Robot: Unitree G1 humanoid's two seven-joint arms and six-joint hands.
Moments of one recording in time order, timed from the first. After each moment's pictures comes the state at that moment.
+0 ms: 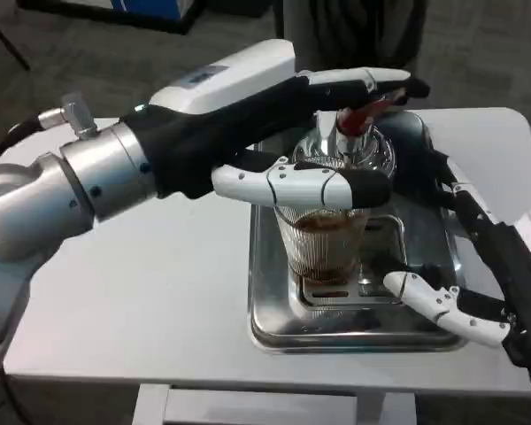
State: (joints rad) left arm -0.81 0.65 -0.13 -0.02 0.09 -0.31 -0.66; right arm -0.01 -0.23 -0.02 -0.58 -0.36 0.17 0.18
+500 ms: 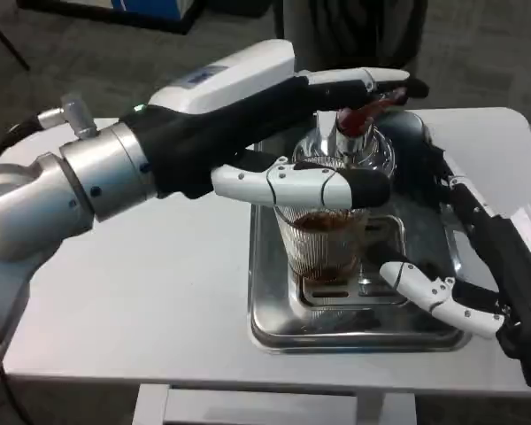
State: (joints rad) left arm -0.81 0.66 -0.13 -0.03 0.09 -0.31 -0.66; right arm -0.04 -0.22 -0.01 -0.55 -0.35 0.17 0.16
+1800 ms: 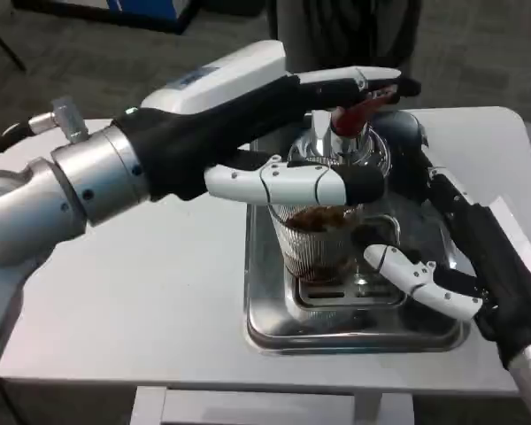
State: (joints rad) left arm -0.78 0.66 -0.11 -0.08 0.06 -0.25 -0.66; right arm -0.11 -0.20 0.02 -0.48 -0.33 0.18 0.14
